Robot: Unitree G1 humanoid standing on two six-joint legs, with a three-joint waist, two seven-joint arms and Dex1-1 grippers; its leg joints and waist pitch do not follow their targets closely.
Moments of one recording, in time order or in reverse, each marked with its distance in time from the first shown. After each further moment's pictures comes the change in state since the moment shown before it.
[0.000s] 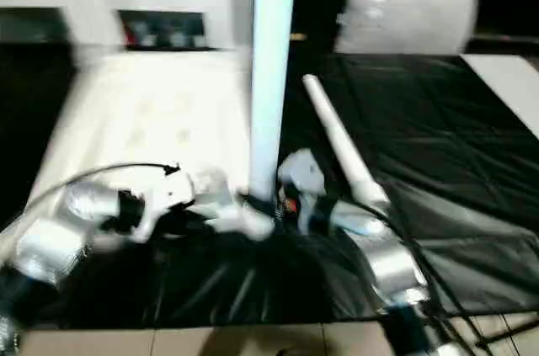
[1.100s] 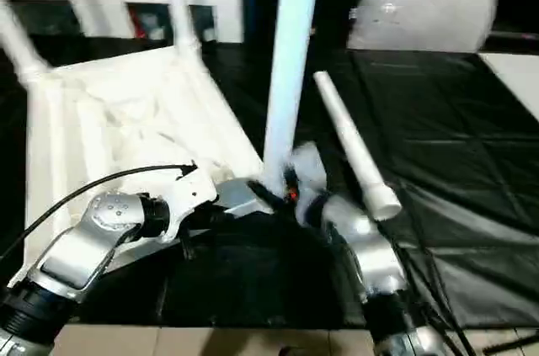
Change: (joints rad) left arm -0.004 -0.055 -0.042 -0.008 0.017 -0.072 0.111; right arm -0.023 0.049 -0.043 0.201 -0.037 -0.104 -0.079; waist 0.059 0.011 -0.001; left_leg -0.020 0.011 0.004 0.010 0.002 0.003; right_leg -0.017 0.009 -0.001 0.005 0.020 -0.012
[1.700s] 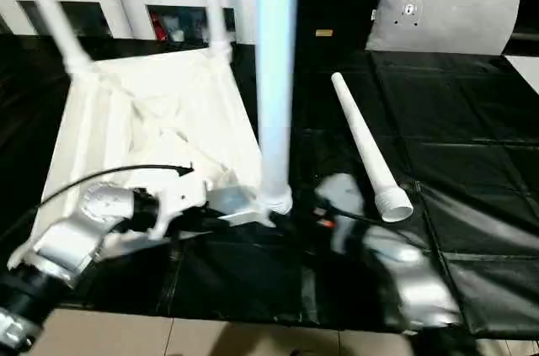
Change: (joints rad) left arm -0.084 0.080 -0.019 0.237 -0.032 -0.297 -0.203; right arm 0.163 -0.210 -0.064 -0.136 0.083 -0.054 0.247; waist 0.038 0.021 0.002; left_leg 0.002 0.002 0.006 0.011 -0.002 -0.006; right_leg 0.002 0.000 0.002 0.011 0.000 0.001
